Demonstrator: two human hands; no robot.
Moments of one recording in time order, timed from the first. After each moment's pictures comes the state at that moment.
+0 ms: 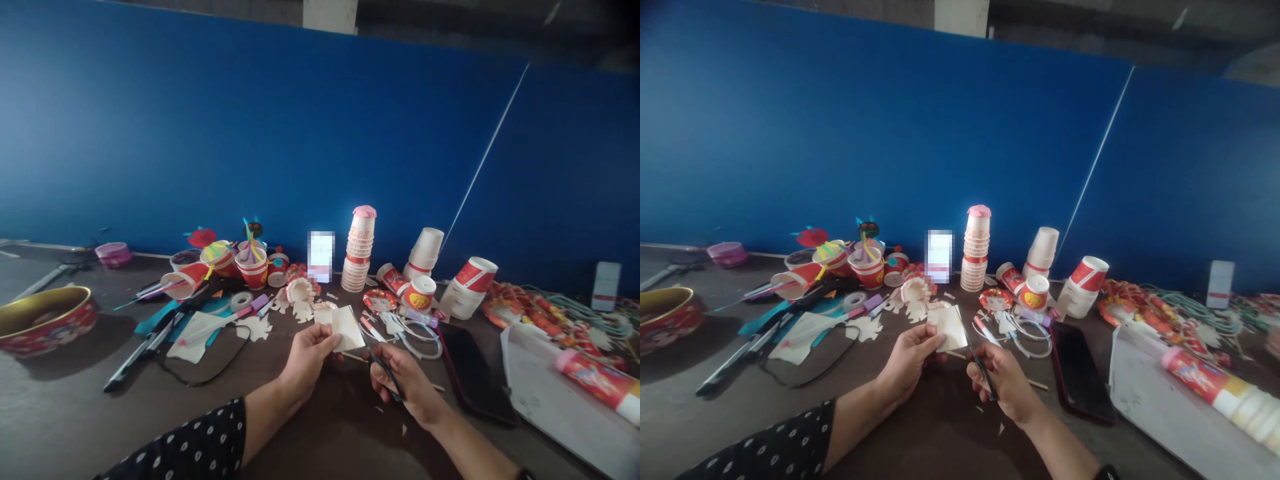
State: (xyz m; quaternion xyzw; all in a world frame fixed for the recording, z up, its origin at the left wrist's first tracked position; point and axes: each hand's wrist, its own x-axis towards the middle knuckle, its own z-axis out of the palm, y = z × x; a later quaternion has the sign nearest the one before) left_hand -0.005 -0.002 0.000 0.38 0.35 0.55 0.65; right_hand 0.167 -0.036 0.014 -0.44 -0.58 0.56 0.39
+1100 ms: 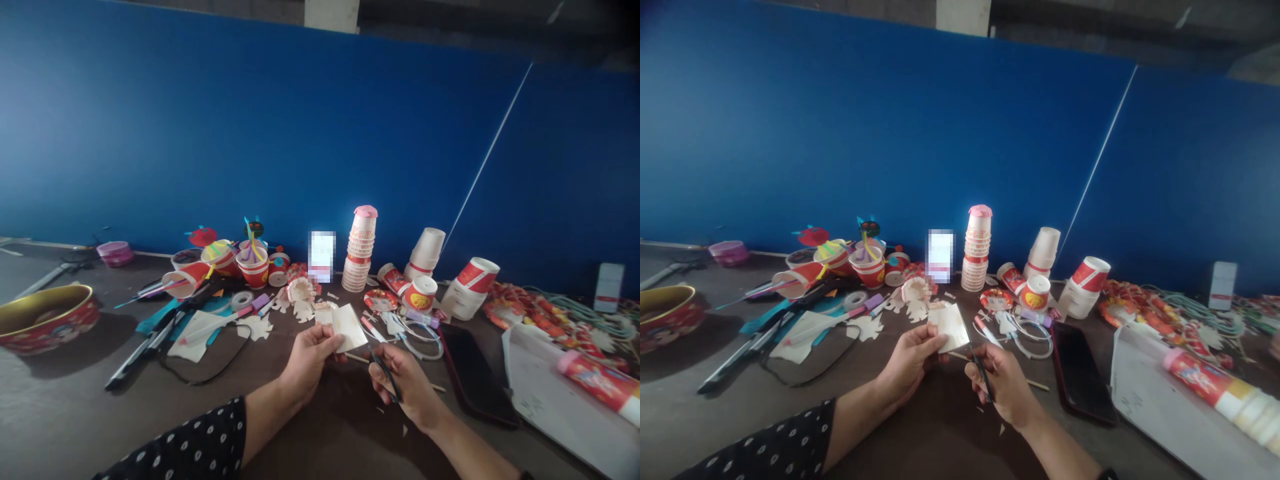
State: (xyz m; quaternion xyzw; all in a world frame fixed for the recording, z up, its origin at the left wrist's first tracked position) left_hand -0.004 -0.007 0.006 0.36 0.34 0.55 0.67; right_hand 0.159 -0.039 0.019 -0.47 -0.56 0.55 0.41
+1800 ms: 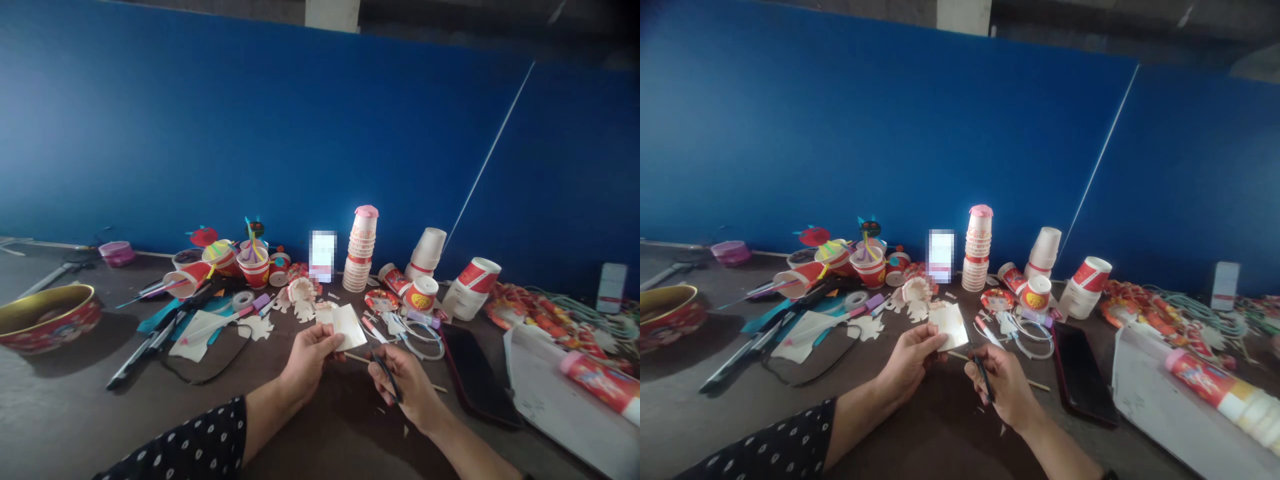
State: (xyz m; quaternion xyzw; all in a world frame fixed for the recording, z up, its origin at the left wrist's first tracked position) left_hand -0.005 -0.005 0.005 0.36 0.34 0.55 0.67; right_hand 0.157 -0.041 0.019 -0.47 -0.55 0.55 0.42
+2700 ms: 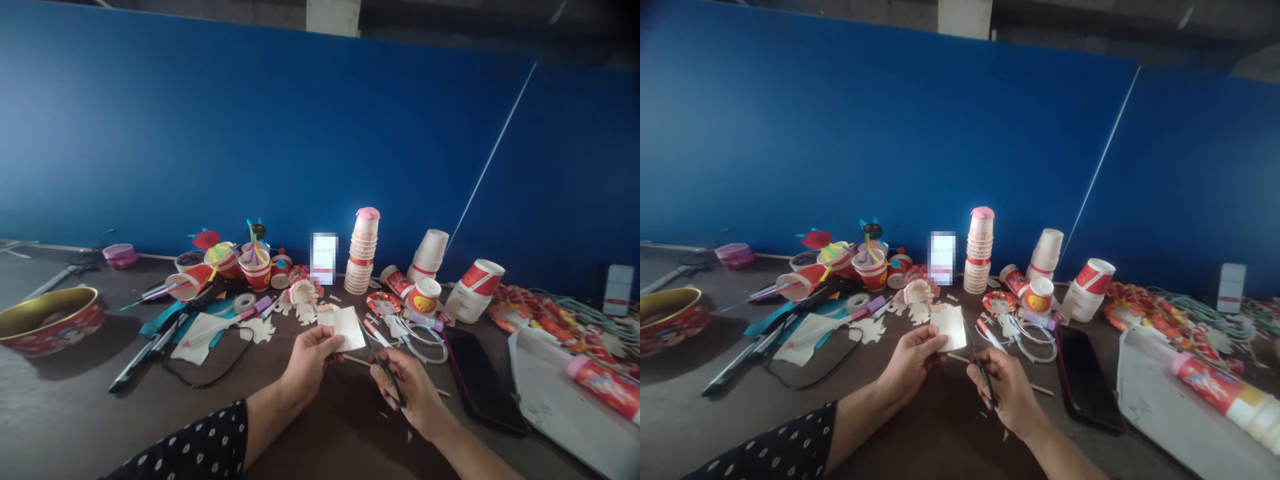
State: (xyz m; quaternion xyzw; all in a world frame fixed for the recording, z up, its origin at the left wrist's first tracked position) left_hand -0.006 -0.003 0.007 0.35 0.34 0.56 0.67; right_hand 0.160 -0.040 0.013 -0.47 -0.59 0.51 0.41
